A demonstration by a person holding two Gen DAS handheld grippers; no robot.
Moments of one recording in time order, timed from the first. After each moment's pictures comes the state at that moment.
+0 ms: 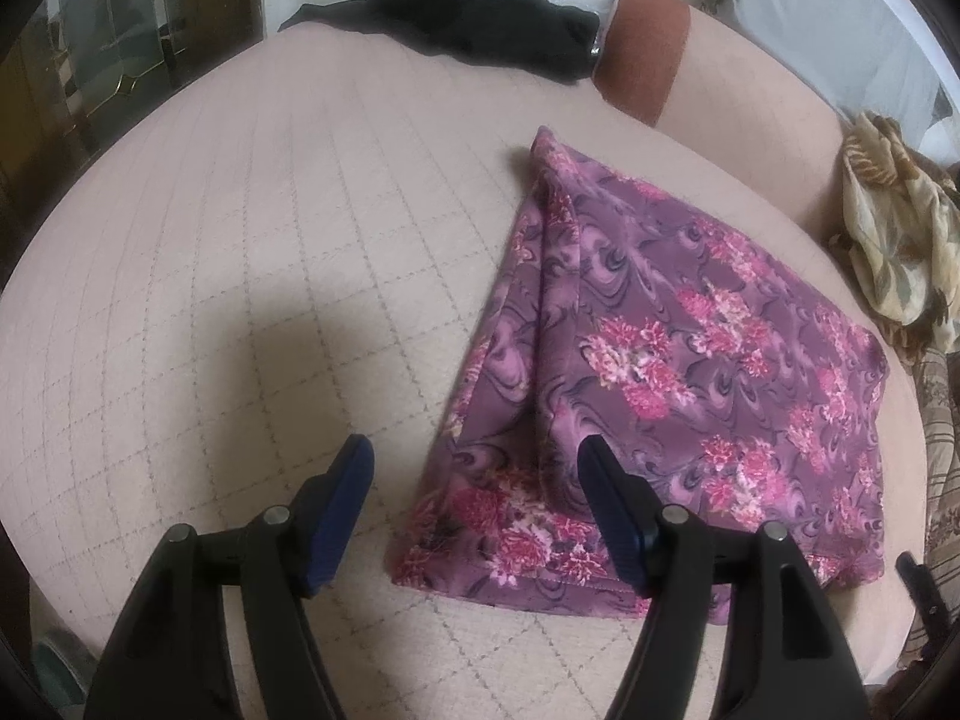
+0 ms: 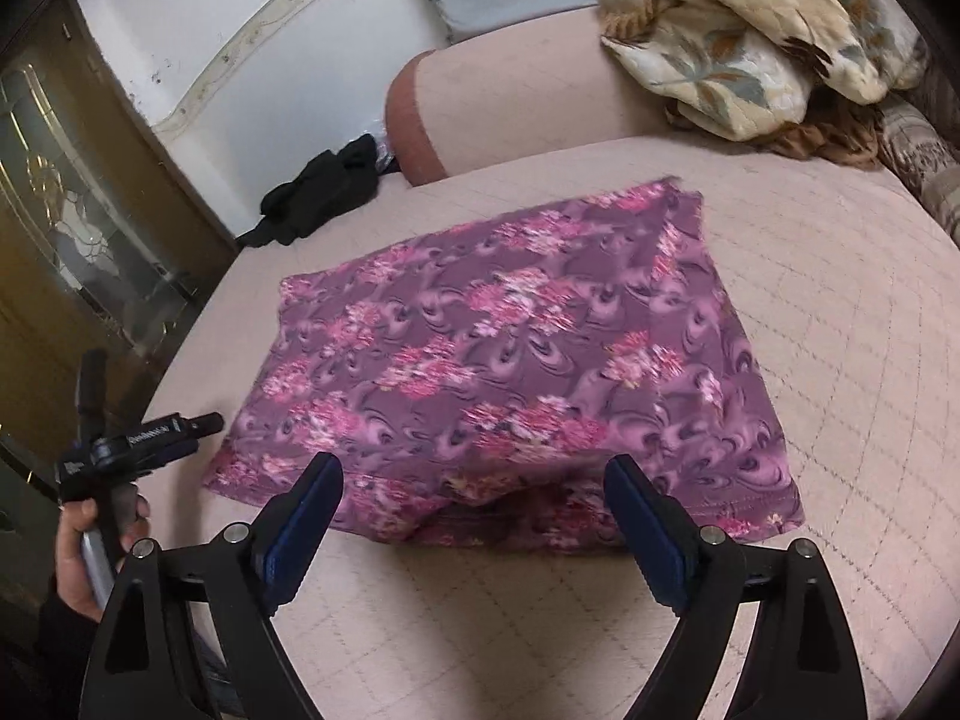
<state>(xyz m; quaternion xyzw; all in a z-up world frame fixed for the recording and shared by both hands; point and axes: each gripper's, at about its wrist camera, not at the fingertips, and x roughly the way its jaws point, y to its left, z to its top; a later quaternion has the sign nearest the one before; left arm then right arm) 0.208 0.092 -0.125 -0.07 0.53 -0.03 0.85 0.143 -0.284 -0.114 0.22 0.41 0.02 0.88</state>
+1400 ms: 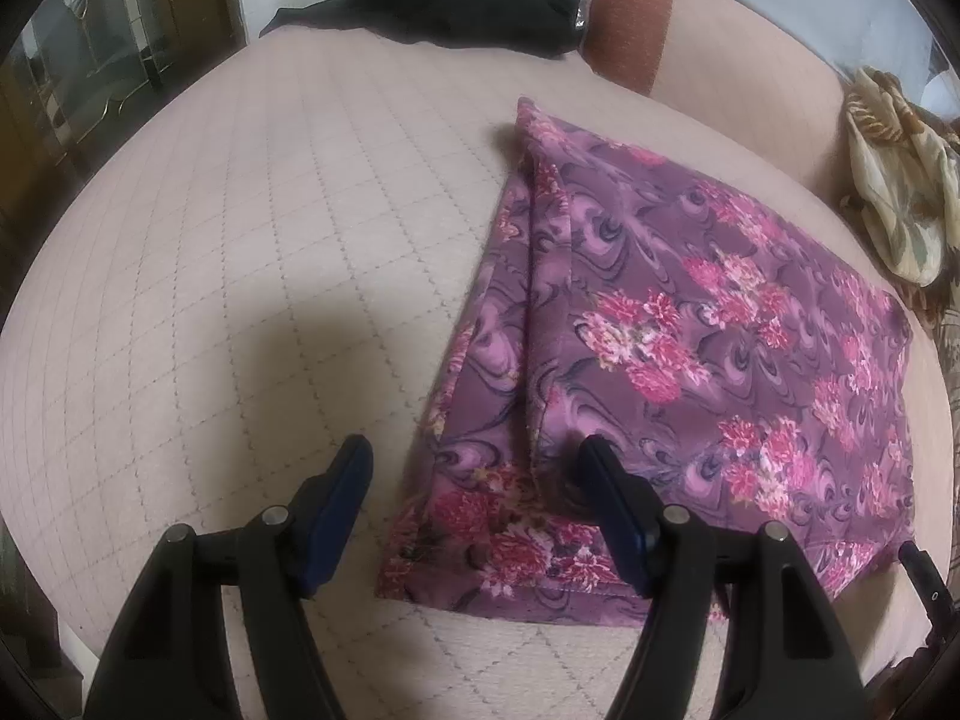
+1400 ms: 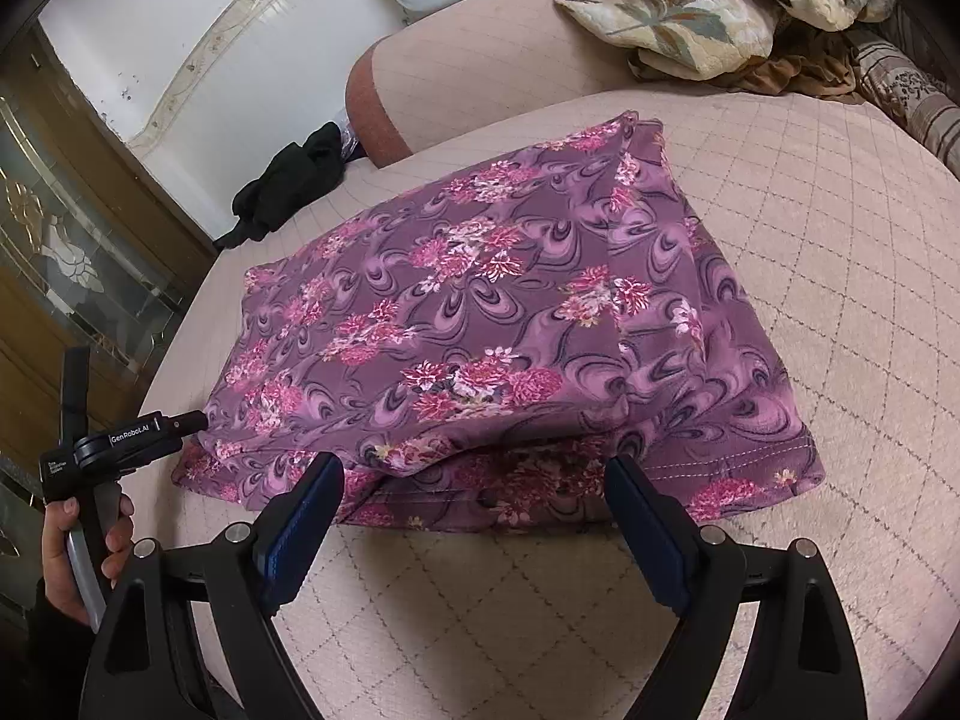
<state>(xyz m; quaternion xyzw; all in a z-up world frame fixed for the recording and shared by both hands) 0.212 0.070 -0.136 -0.02 0.54 -0.01 0.84 0.140 -0.299 -0.154 0.25 0.43 0.01 0.87</state>
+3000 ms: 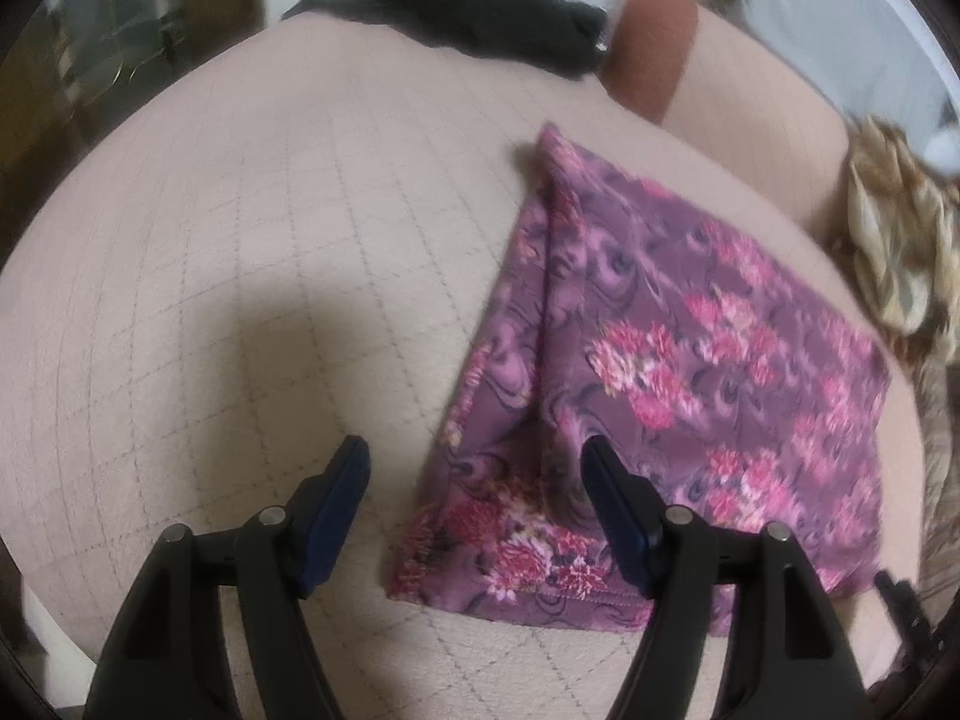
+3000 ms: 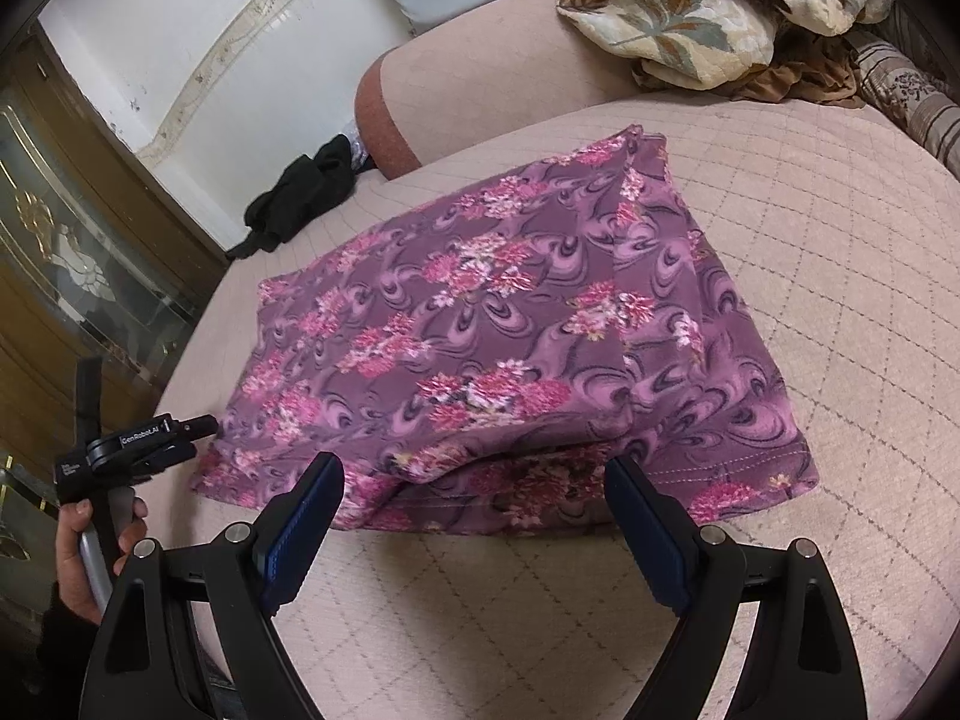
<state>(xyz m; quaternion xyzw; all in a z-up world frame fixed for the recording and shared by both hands) 0.211 0.088 -0.126 -0.09 0.53 -0.01 0.84 0.137 -0.302 -0.143 0.26 0.41 0.02 0.87</state>
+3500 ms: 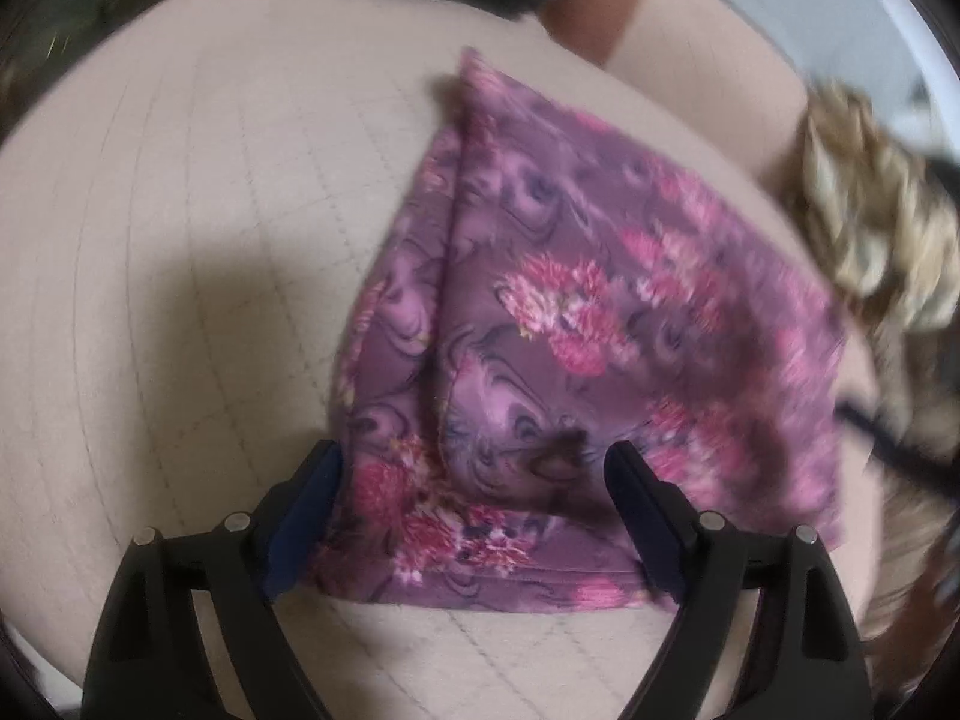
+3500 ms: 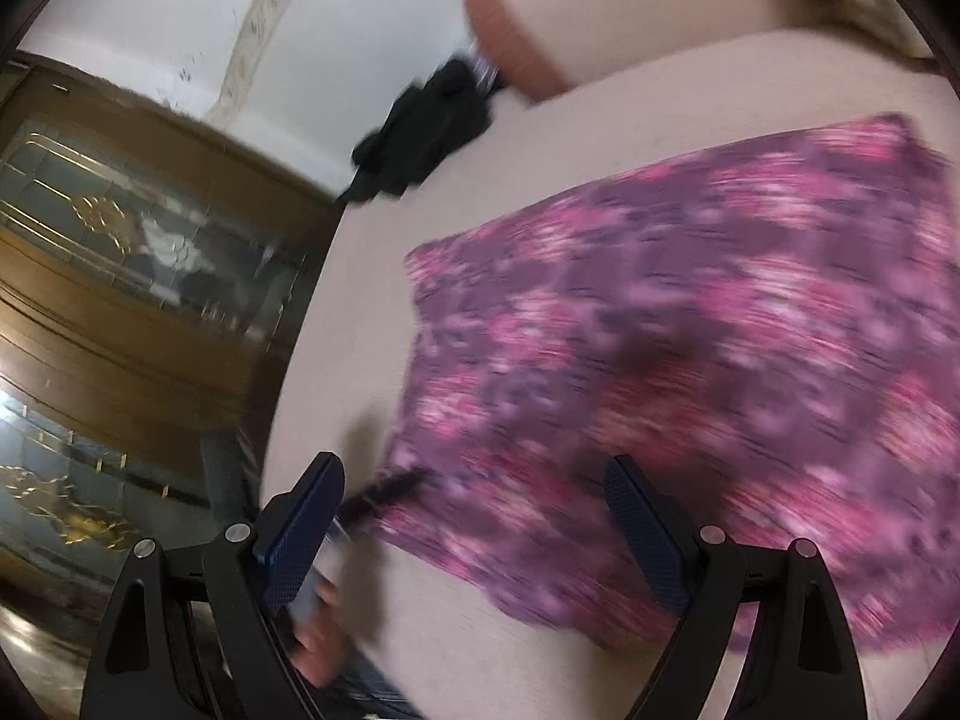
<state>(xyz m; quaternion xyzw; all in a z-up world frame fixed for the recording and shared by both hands) 0.221 0.054 -0.148 -0.09 0.58 -0.08 0.81 0.282 -0.228 -0.112 0.34 0.49 0.19 0.78</state>
